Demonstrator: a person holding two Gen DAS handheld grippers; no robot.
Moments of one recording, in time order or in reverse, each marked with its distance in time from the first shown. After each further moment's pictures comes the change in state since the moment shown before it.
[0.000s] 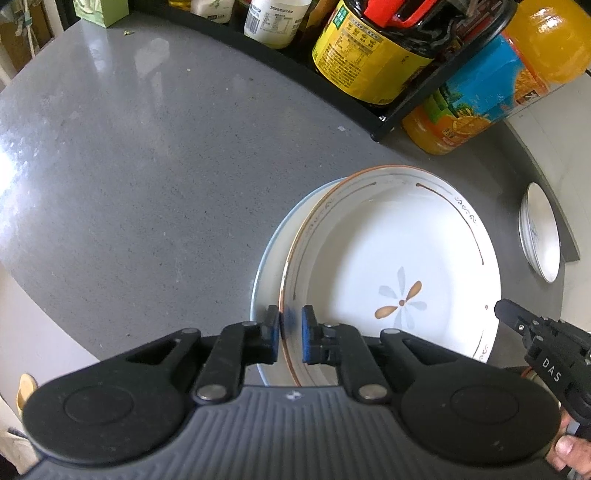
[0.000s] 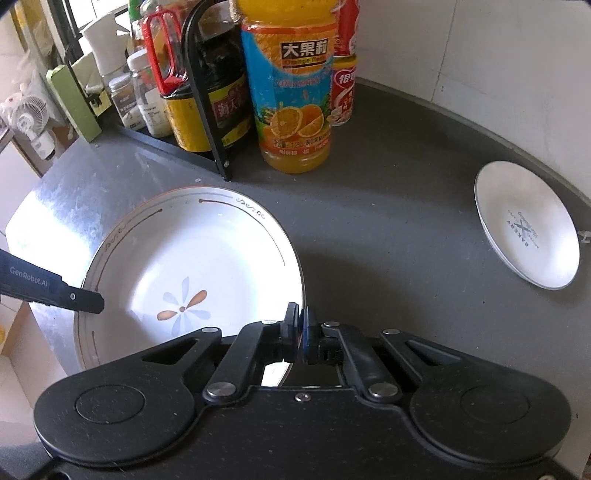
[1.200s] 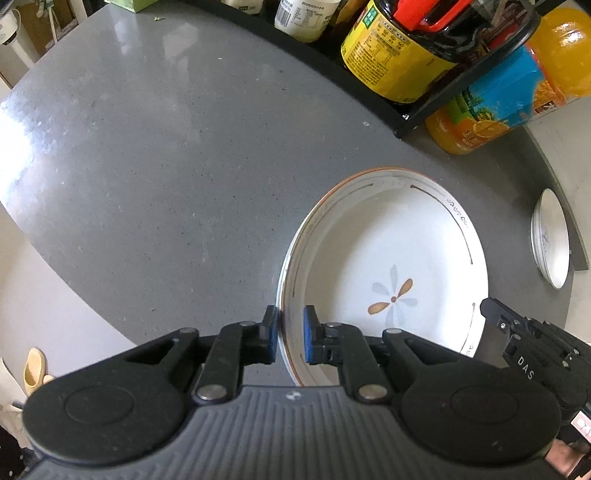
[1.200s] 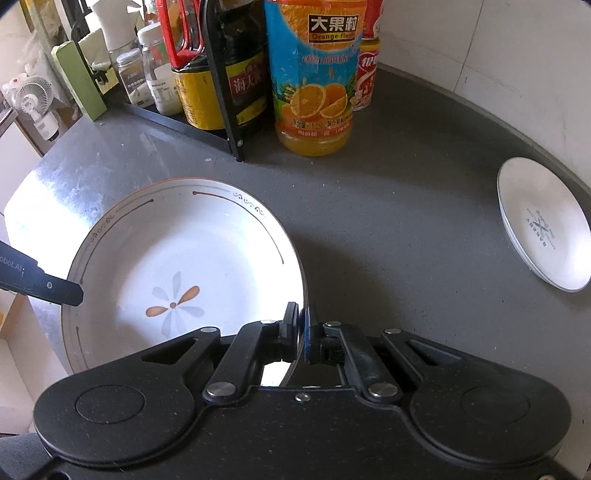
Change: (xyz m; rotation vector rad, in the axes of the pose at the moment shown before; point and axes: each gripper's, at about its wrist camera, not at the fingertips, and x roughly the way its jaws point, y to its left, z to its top) left arm -0.010 0.008 0.001 -0.057 0.048 0.046; right arm 0.015 0.018 0.002 -0.028 0.049 -0.003
